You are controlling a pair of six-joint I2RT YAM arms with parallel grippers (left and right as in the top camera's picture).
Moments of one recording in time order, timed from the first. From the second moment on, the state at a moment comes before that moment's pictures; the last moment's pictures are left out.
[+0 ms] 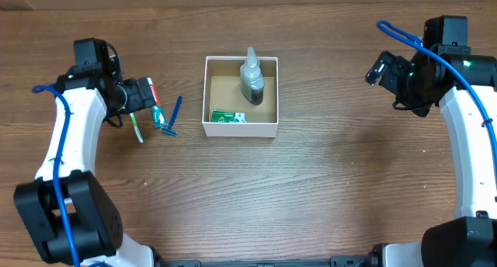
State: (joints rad) left arm 0.19 1.76 1.37 -0.83 0.03 -0.17; right arm -0.10 1.60 1.56 -1.12 -0.15 0.46
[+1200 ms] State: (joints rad) left arm 0.30 2.07 1.41 -0.76 0.06 -0.12; right arm -0.10 1.60 1.56 -1.12 -0.15 0.46
